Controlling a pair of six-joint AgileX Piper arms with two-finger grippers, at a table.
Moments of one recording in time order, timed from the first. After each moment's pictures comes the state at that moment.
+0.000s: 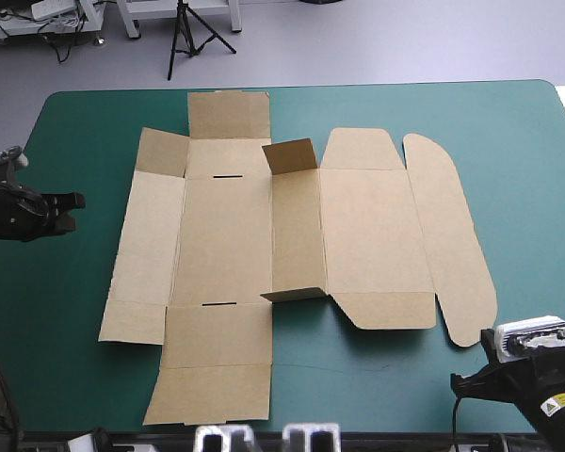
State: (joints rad) left arm 0.43 1.44 -1.29 -0.40 1.20 0.32; right arm -0.14 0.24 -0.49 0.33 0.98 -0.35
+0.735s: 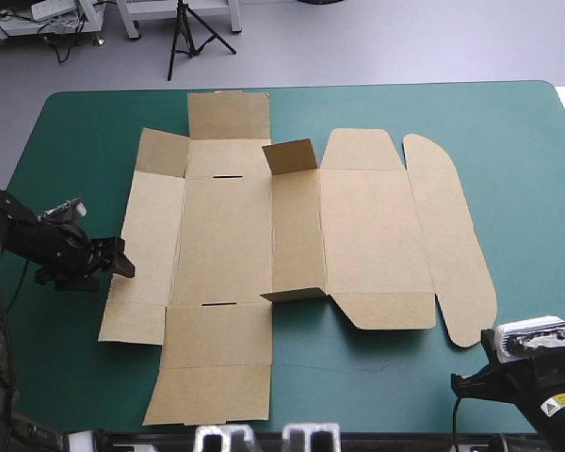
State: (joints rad) left arm 0.37 1.60 -1.06 -0.46 1.21 0.42; right arm -0.14 0.24 -0.49 0.32 0.98 -0.35
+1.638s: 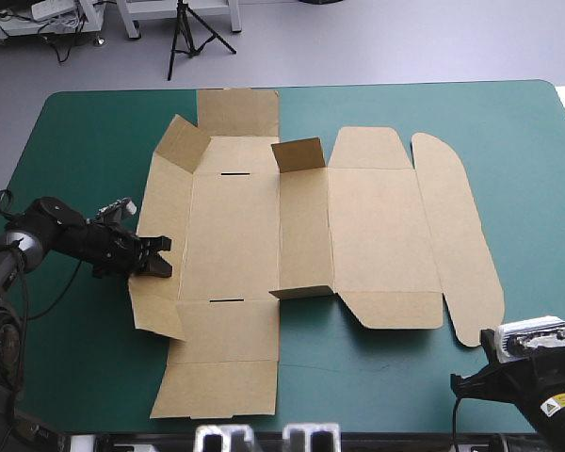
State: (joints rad) left arm 0.18 1.62 -0.97 -0.67 1.05 0.50; right arm -0.14 0.24 -0.49 0.33 0.98 -0.35
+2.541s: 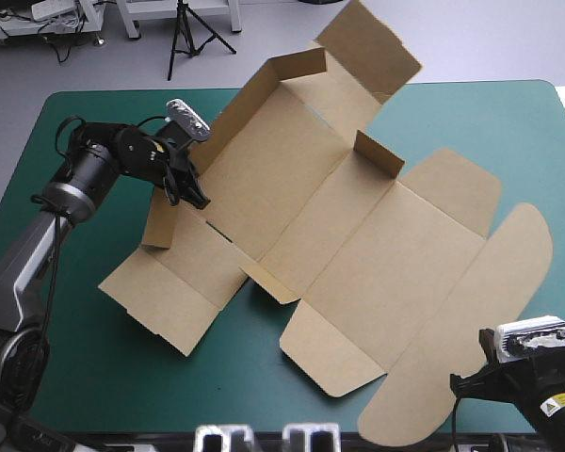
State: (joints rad) left arm -0.26 1.63 -1.49 -0.12 0.88 0.70; right arm -0.14 0.24 -0.49 0.33 0.98 -0.35
